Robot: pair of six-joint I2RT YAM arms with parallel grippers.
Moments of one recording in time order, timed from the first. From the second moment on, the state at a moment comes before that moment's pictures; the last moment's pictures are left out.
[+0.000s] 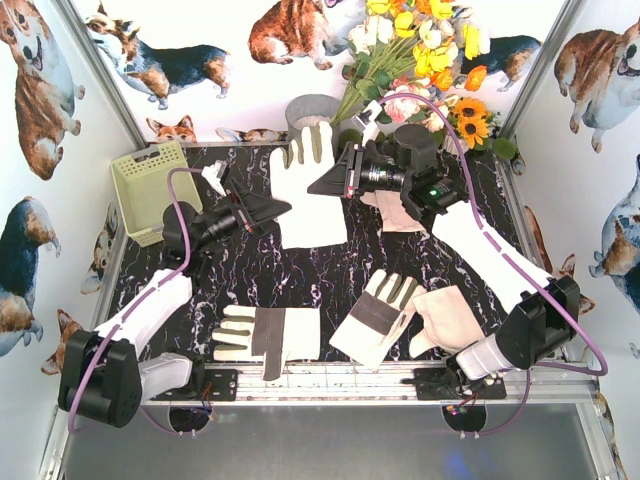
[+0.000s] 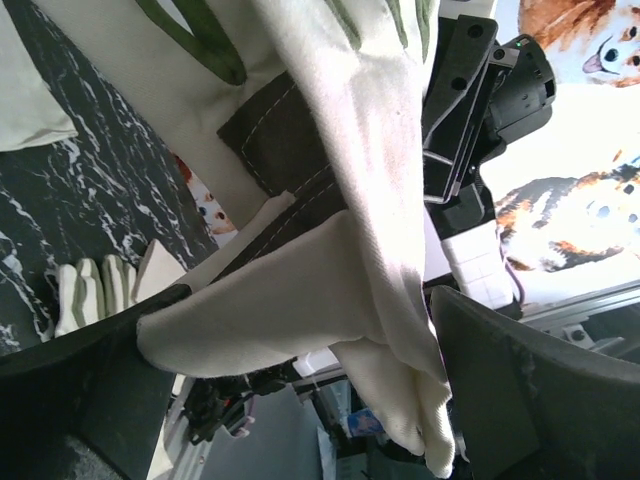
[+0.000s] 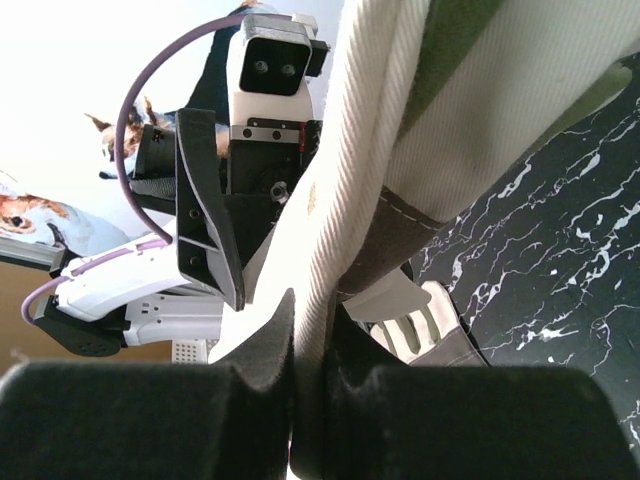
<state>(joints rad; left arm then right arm) -0.24 1.16 0.65 0.72 0.82 -1.37 0.48 1.46 1.39 -0.07 -0.80 0.80</state>
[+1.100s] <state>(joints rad) -0.35 1.16 0.70 0.71 0.72 -1.51 0.52 1.46 1.38 0.02 -0.79 0.84</state>
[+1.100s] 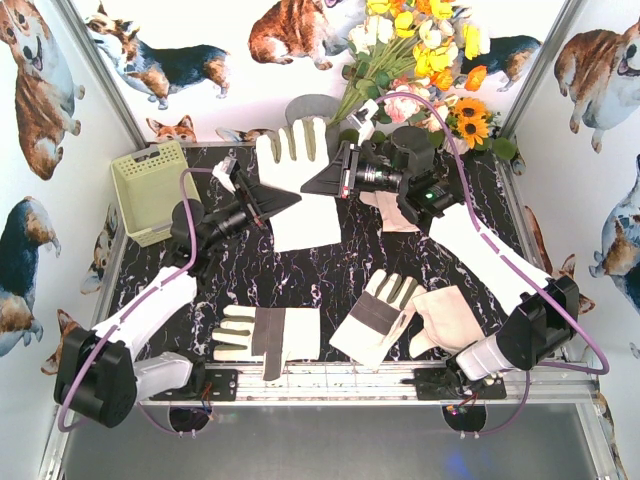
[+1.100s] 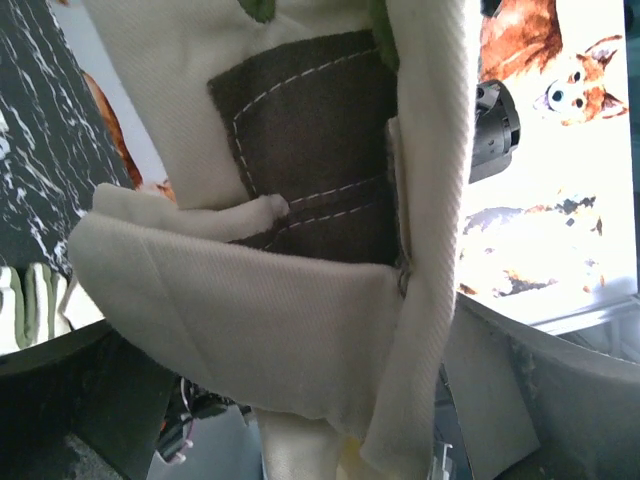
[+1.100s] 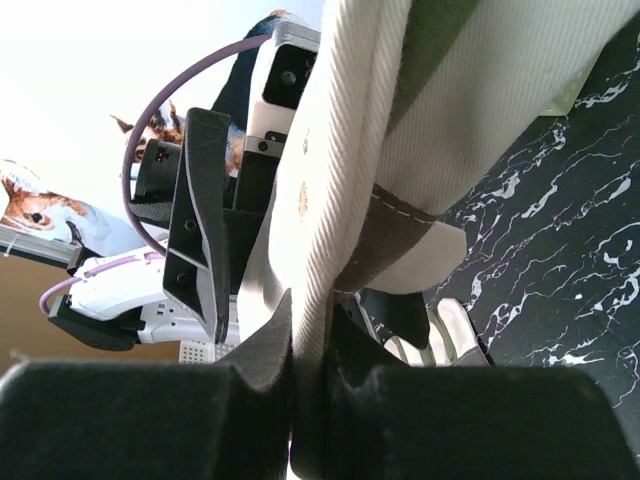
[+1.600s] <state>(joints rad) -0.35 0.99 0.67 0.68 0.44 -1.44 0.52 1.46 1.32 0.04 -0.74 0.85</state>
